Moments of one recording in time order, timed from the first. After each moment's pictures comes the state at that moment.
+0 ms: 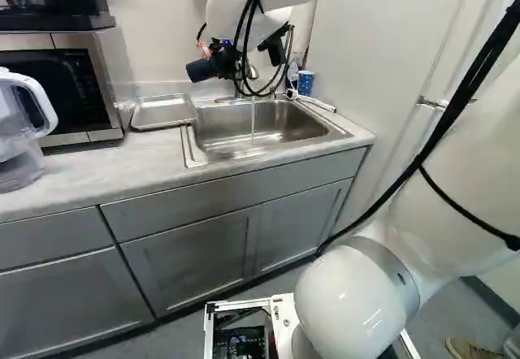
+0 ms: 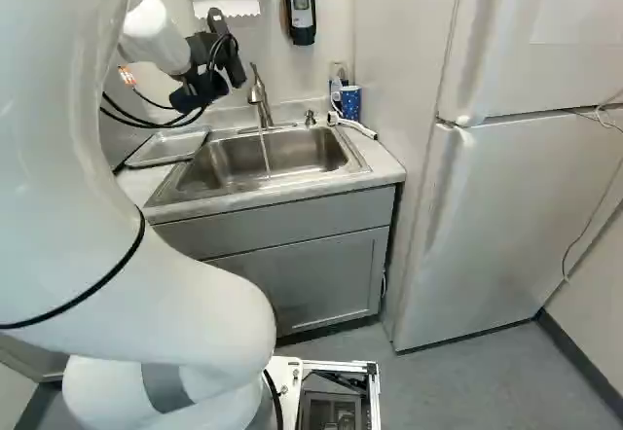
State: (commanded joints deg) arm 22.1 7.7 -56.5 -3.6 -0.7 81.5
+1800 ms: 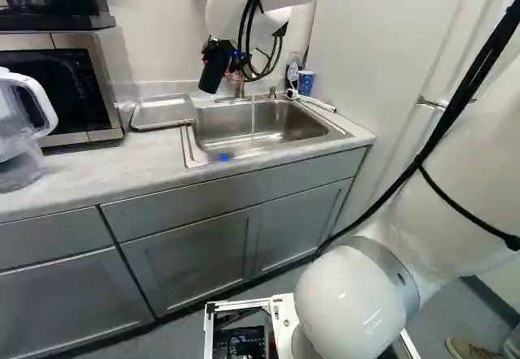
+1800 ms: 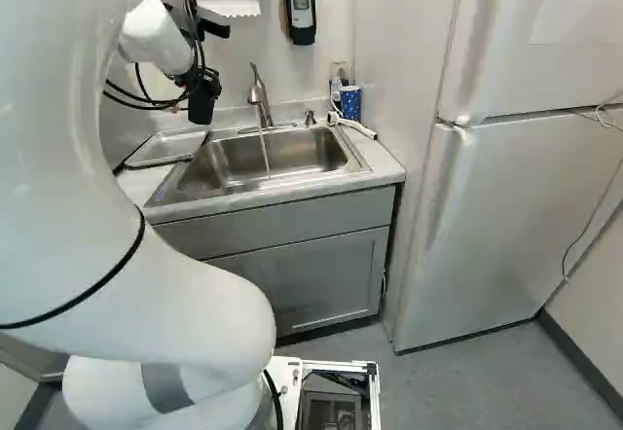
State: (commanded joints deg) arm 22.1 7.7 -56.5 -3.6 -0.7 27.2
